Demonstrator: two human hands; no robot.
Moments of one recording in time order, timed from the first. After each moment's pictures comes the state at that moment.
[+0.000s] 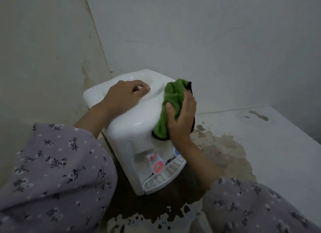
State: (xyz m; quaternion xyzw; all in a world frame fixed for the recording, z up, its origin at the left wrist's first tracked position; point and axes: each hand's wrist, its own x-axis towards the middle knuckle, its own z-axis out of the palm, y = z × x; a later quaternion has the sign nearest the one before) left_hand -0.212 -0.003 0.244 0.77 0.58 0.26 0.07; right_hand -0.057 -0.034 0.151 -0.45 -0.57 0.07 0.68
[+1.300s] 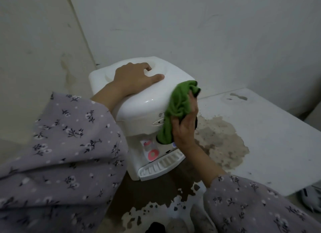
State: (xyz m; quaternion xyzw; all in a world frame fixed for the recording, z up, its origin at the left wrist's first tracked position) left_hand -0.210 0.013 0.247 0.81 0.56 0.17 -0.02; right_hand -0.082 -0.052 0.078 -0.44 -0.57 -0.01 0.69
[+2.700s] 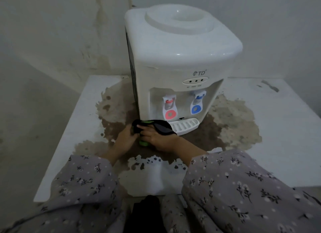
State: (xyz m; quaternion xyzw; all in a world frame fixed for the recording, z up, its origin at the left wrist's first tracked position) left_hand -0.321 -0.126 -0.030 0.56 0.68 0.28 0.39; right_hand -0.160 -0.091 -0.029 -0.19 -0.98 0.01 0.04
